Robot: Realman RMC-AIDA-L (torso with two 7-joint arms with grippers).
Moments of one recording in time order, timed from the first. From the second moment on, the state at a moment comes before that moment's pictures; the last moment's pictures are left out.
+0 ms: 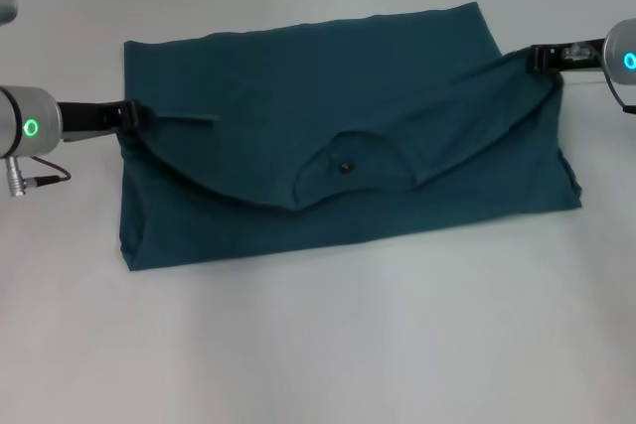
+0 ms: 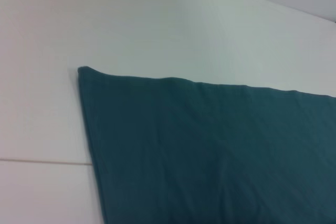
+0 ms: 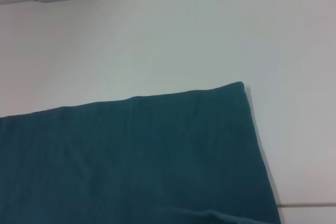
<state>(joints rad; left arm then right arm) -0.85 -2.01 0.87 0.58 2.33 0.75 -2.48 0.90 1.96 -0.79 -0.54 -2.61 -0.61 2.56</state>
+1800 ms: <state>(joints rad) -0.55 -2.03 0.70 0.62 2.07 1.13 -2.52 0.46 1.90 -0.60 -0.70 -1.89 -1.40 2.32</state>
